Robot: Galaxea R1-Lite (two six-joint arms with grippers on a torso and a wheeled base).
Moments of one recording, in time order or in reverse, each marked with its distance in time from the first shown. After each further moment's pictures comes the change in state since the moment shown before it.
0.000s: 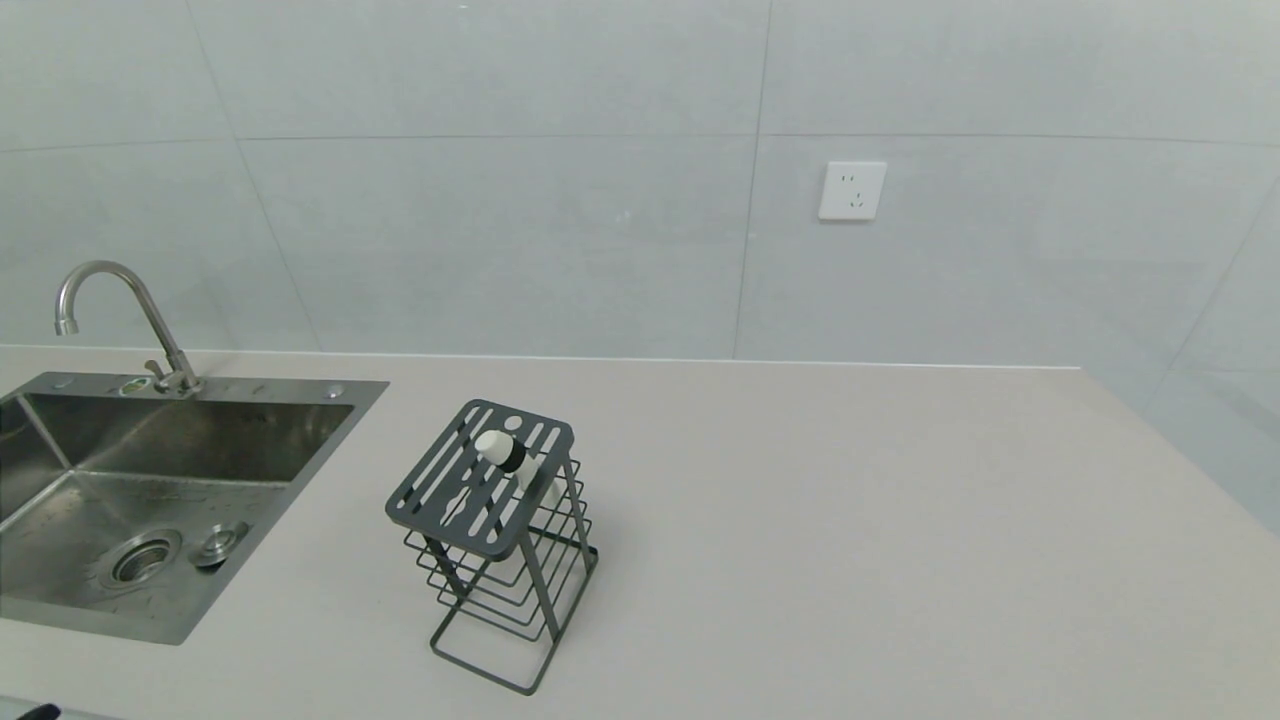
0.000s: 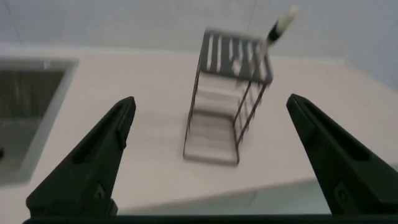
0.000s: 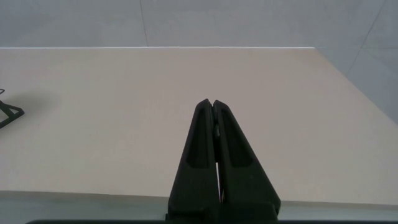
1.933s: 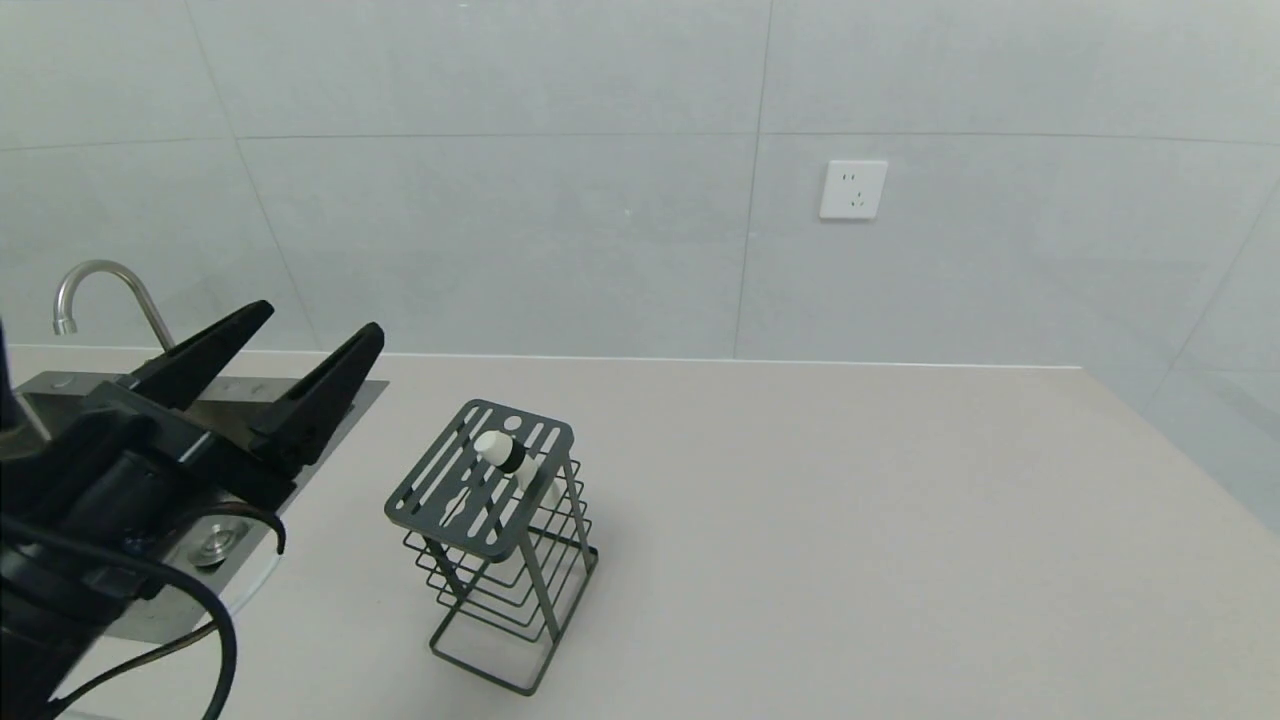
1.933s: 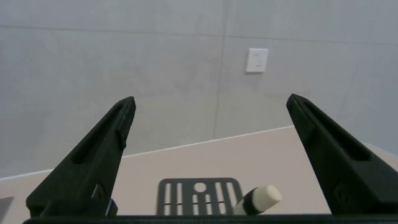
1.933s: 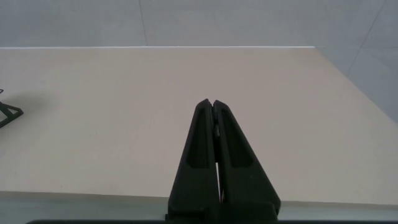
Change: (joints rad) left arm -0.147 1.192 -0.139 -1.443 0.000 0.100; right arm 0.000 0.000 0.000 0.000 0.000 0.001
